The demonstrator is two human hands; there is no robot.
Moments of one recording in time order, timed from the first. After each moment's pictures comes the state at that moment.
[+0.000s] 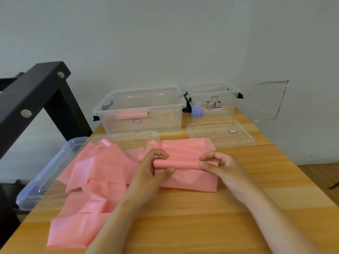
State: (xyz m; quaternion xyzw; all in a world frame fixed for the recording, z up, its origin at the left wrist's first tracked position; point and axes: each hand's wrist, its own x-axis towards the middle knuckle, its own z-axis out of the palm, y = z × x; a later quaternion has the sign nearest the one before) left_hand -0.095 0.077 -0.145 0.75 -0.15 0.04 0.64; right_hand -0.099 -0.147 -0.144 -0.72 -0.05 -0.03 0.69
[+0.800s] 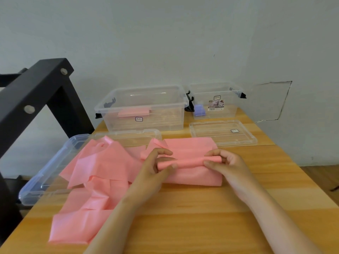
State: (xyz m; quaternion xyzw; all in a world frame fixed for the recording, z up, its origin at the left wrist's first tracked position) left_hand -0.096 0.074 -0.145 0.75 -0.15 0.01 0.64; right_hand -0.098 -0.148 -0.145 -0.71 -0.03 -0.05 0.70
